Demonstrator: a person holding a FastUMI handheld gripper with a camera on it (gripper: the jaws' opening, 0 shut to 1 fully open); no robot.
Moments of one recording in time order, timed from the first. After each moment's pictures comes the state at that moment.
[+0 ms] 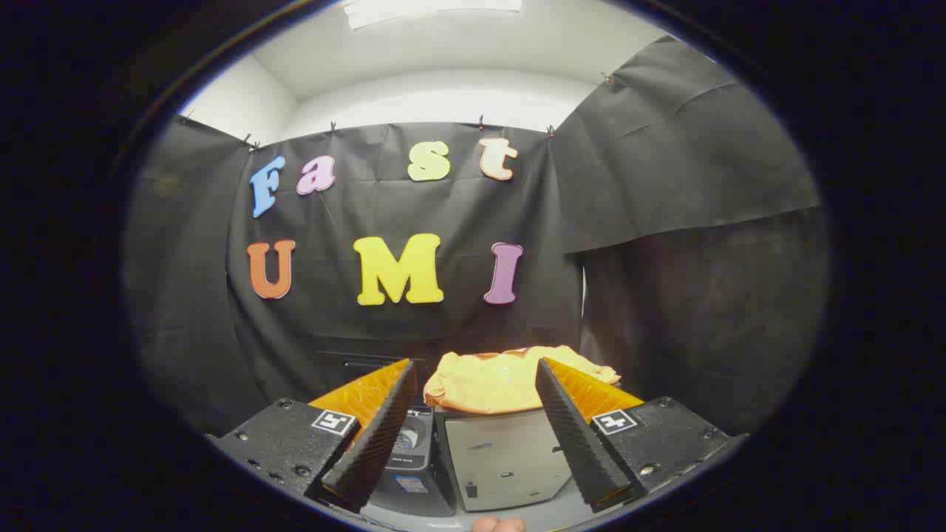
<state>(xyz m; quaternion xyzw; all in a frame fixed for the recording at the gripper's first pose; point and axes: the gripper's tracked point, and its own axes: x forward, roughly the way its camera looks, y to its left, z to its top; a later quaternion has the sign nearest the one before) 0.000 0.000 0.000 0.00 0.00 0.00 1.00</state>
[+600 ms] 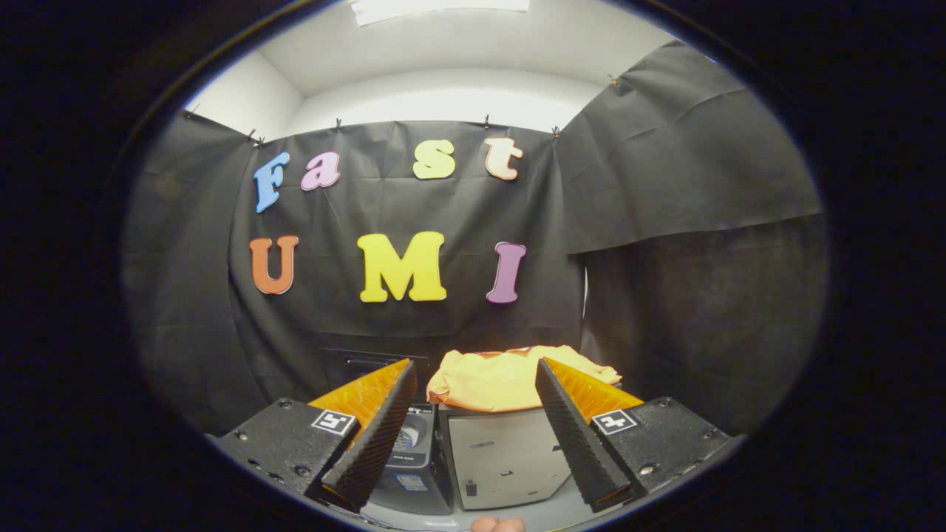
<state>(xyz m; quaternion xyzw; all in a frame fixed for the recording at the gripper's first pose) -0.006 0.011 0.002 -0.01 0.00 0.00 1.00</state>
